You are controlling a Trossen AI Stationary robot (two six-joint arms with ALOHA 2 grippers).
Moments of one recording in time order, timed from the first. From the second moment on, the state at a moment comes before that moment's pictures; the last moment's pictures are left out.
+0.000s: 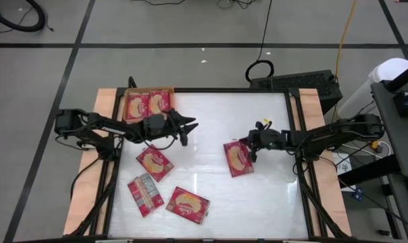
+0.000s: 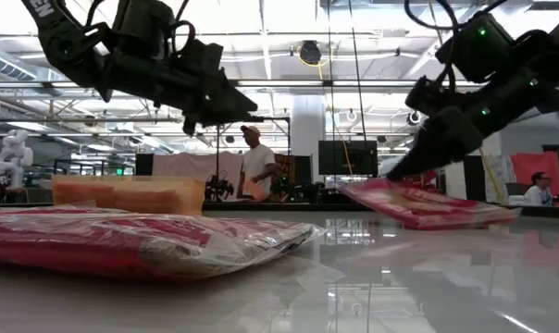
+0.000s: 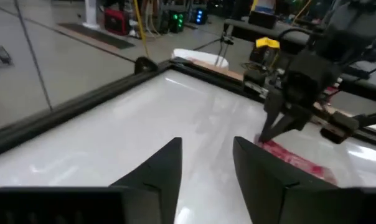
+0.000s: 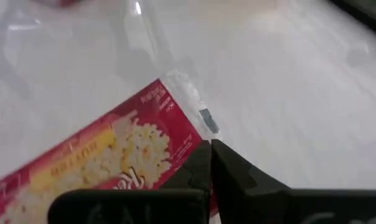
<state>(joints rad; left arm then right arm) 0.17 1.45 0.50 0.79 -0.17 -0.24 -0.06 1.17 0.23 0.35 0.21 0.13</state>
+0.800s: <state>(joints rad) 0.18 1.98 0.83 0.94 0.11 -0.53 -0.06 1.17 0.29 0.58 0.37 -0.07</state>
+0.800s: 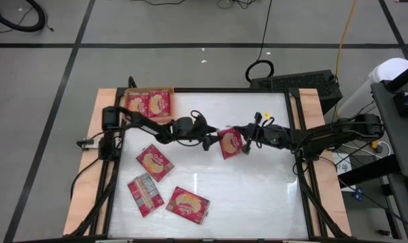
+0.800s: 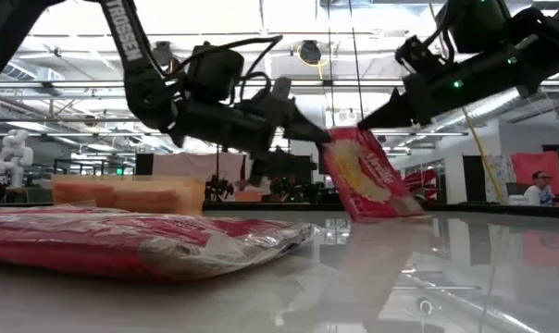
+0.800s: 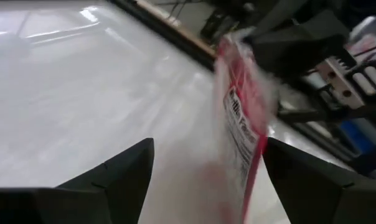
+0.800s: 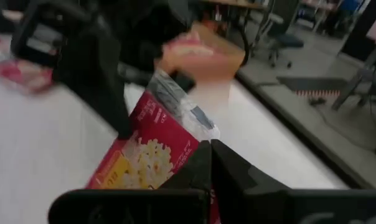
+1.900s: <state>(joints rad) 0.29 1.64 0.83 0.46 0.39 -0.08 -0.08 1.14 0.29 0.58 0.14 0.25</state>
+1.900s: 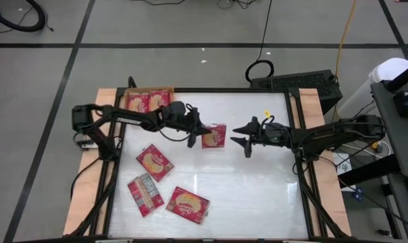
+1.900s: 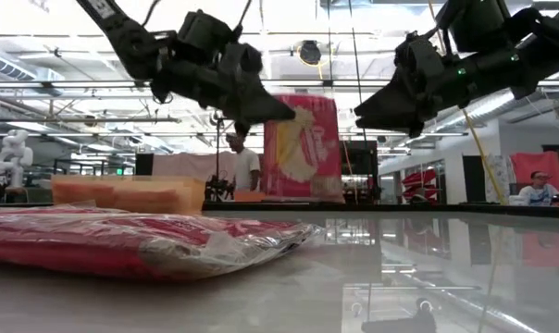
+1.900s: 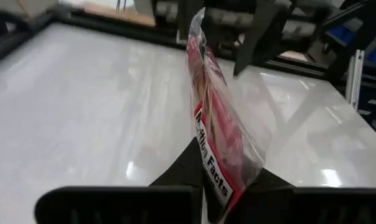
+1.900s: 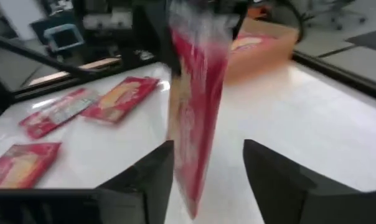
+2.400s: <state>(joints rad) 0.29 1.56 0.83 0.38 0.39 -0.02 -0.12 1.59 0.29 1.20 0.05 0.19</state>
